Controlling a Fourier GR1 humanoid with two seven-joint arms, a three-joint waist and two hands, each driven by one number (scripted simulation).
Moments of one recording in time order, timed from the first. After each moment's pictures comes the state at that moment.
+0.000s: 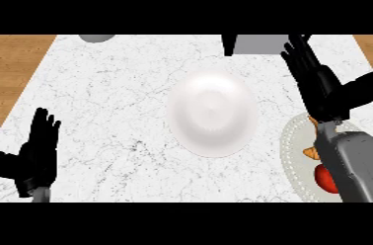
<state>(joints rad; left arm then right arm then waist) 0.05 0.34 -0.06 -1.50 0.39 0.45 -0.05 -0.42 -0.37 0.13 -1.48 -0.32 -0.14 0.11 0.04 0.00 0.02</state>
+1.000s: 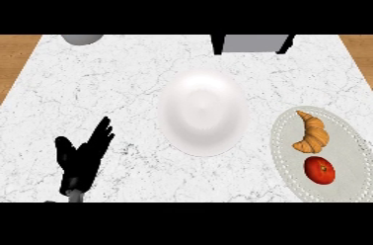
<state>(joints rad) 0.02 0.31 -0.28 -1.43 0.35 0.24 0.13 -0.08 -0.65 -0.40 -1.12 -0.23 -0.16 -0.46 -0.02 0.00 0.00</state>
